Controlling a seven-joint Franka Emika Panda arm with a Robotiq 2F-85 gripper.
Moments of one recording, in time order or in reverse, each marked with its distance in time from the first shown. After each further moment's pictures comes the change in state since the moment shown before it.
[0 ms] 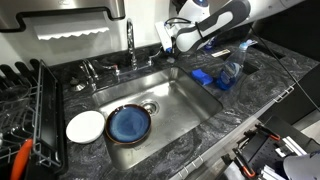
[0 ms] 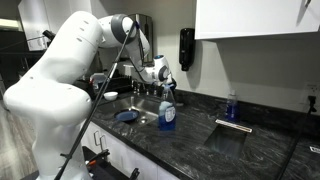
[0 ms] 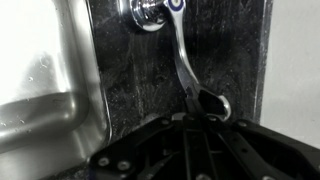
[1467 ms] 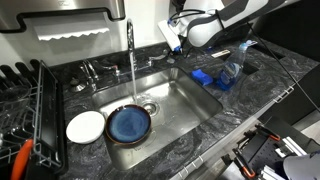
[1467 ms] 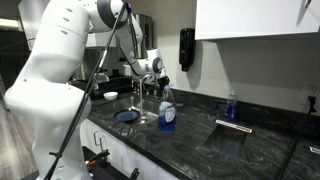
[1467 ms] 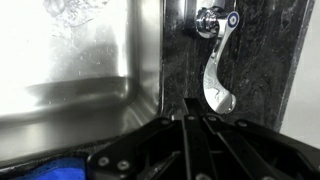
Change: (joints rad) arm -0.014 -0.218 0.063 -0.194 -0.136 -0.164 0.046
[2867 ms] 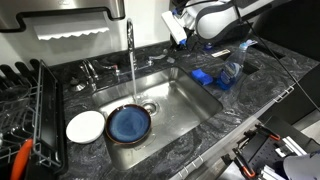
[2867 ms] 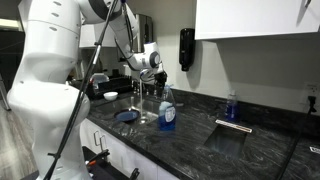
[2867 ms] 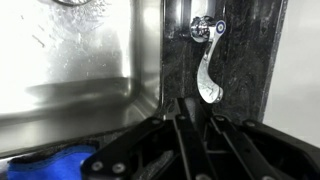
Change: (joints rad) arm -0.051 -0.123 0.066 -0.087 -0.004 -0.012 0.000
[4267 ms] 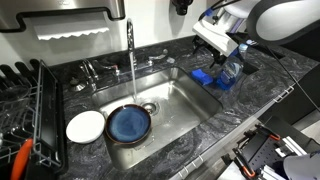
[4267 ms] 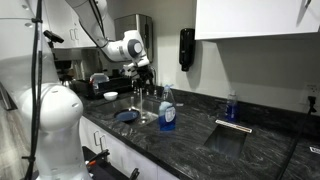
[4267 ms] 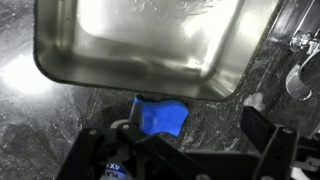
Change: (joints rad) arm -0.215 -0.478 0.273 -0.437 0.027 -0.213 -0.219
